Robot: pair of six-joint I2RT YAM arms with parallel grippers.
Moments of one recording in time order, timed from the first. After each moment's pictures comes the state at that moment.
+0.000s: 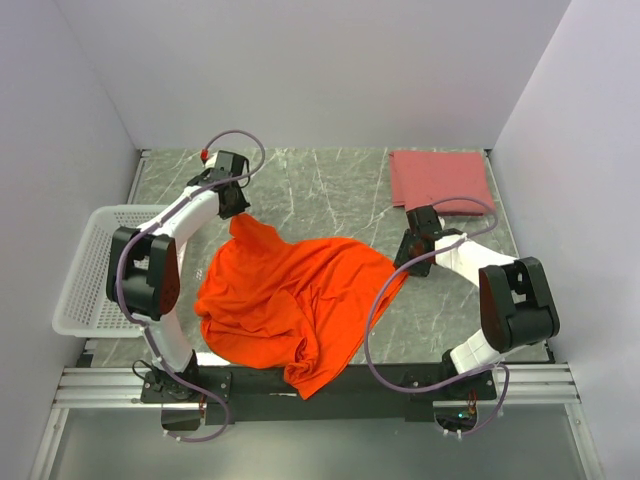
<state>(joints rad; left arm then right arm) -0.26 1.79 1.37 -0.52 -0.30 -0.61 0.22 1.54 0.81 -0.40 0.09 0.59</state>
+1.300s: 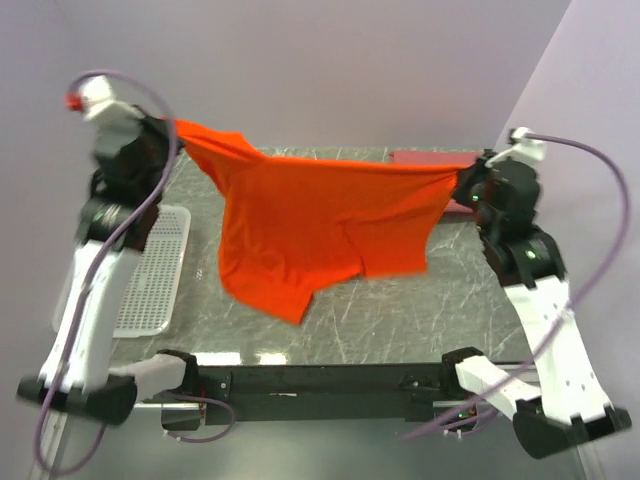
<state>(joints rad) -0.22 1.21 1.57 -0.44 -0.42 -0.54 0.24 1.00 1.32 -0.58 0.35 0.41</state>
